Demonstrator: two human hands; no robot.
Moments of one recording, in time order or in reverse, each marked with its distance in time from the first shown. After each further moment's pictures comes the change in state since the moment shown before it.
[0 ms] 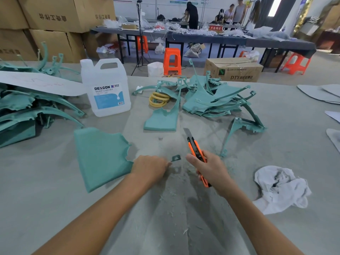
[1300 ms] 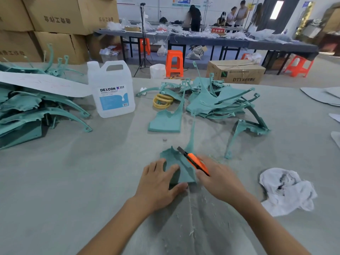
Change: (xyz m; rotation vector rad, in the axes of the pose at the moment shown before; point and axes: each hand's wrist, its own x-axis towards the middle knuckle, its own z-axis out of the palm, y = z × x) left_hand -0.045 0.016 0.017 -0.367 -0.019 -0.078; right_hand -0.025 -0.016 -0.004 -0.687 -0.090 -0.084
